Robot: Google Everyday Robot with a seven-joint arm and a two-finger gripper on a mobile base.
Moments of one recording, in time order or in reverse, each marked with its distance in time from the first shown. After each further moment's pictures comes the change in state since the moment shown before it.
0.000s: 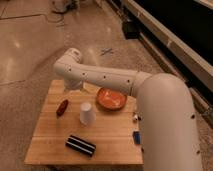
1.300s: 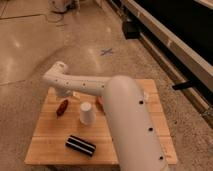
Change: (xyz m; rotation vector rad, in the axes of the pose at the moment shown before) arm -0.001 -0.060 0.116 -0.062 -0.080 0.002
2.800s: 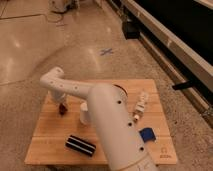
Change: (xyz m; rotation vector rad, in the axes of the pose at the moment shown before) arm -0.011 -0.047 0.047 0.070 -0.148 -0.038
